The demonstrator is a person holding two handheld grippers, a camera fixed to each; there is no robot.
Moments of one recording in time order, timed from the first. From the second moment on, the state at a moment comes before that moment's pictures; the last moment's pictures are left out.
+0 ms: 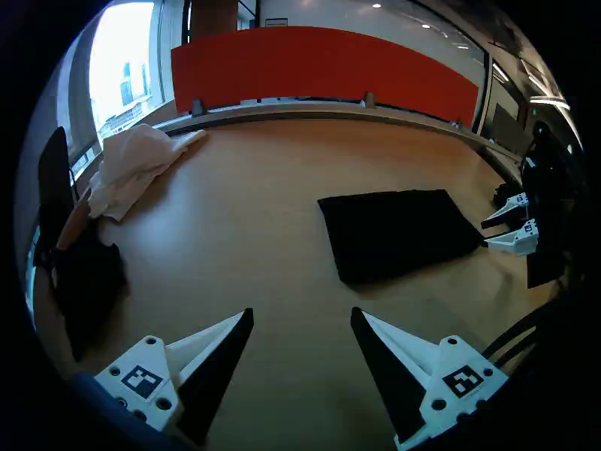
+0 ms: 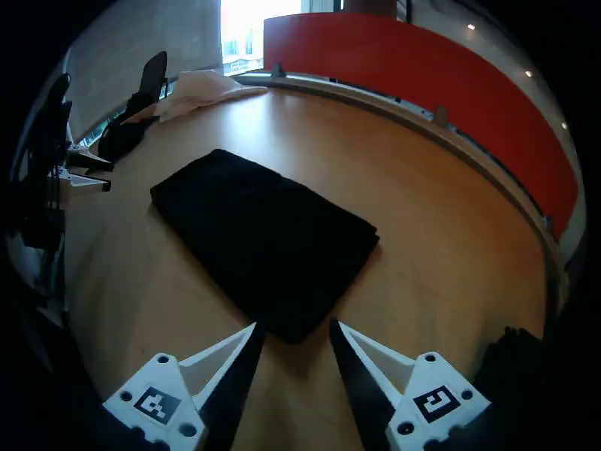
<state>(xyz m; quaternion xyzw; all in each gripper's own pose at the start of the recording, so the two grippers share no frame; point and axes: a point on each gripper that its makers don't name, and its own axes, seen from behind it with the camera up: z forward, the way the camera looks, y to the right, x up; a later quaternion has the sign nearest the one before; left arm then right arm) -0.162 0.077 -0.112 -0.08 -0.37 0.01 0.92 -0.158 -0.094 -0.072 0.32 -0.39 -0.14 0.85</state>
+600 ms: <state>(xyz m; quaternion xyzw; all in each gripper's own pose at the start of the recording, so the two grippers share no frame) -0.162 0.074 -0.115 -0.07 -0.37 0.02 0.93 -0.166 -0.090 -0.079 0.33 -0.41 -0.14 0.84</state>
